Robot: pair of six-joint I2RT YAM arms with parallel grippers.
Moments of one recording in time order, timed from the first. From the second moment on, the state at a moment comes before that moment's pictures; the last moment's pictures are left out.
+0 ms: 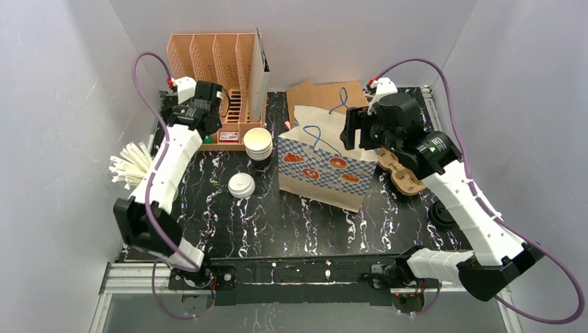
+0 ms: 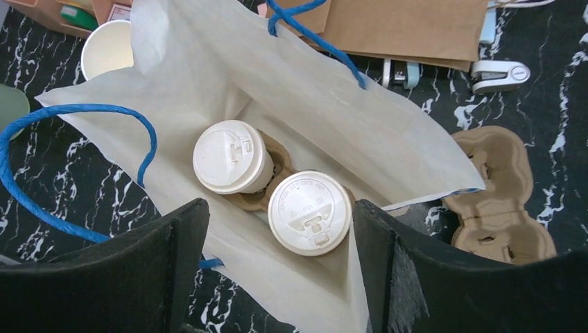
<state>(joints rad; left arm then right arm) -0.27 1.47 1.53 -0.95 -0.77 -0.52 0.59 1.17 1.46 -0.79 0.13 0.27</state>
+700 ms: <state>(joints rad) 0.05 1.67 1.69 -1.00 -0.93 -0.60 0.59 1.33 1.60 -0.94 -0.02 0.32</state>
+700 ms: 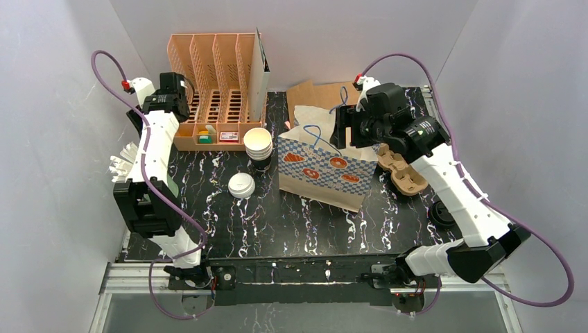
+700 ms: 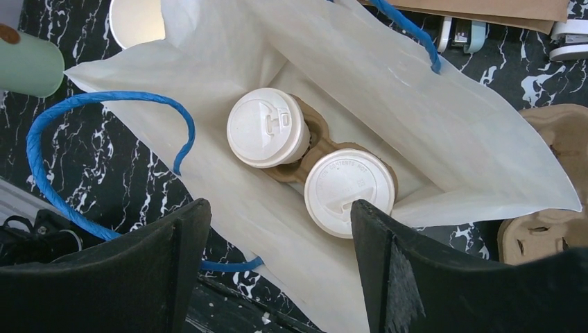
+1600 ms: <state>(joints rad) 0.12 1.69 1.62 -1.00 -1.04 -0.71 0.59 1.39 1.65 -0.92 -0.05 0.29</state>
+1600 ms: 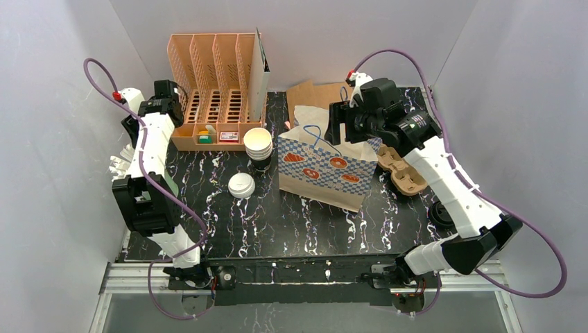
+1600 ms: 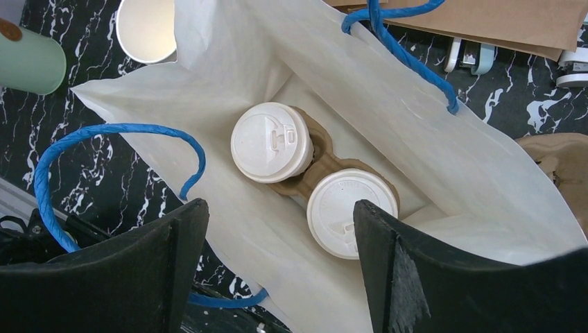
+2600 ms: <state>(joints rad) 0.12 1.64 1.62 -1.08 -1.05 -0.81 0.59 1.41 1.65 -0.87 -0.12 0.29</state>
